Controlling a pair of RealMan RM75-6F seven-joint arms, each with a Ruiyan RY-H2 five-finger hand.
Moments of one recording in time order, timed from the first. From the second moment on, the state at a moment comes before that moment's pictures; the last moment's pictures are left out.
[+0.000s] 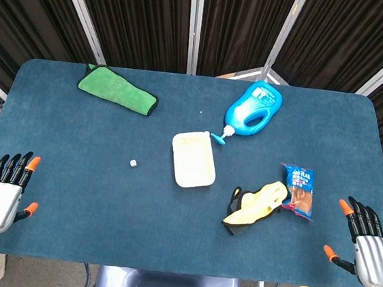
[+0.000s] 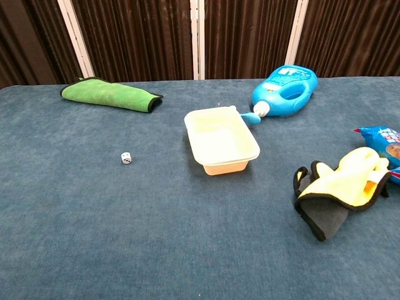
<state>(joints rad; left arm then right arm) -0.09 -1.22 -0.02 -1.78 1.53 1.51 0.46 0.03 -1.13 0.02 -1.57 -1.62 1.58 0.13</state>
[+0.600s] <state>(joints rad) -0.16 -1.32 -0.12 -1.80 1.36 1.43 0.55 0.03 -1.11 0.02 -1.59 -1.62 1.58 0.17</state>
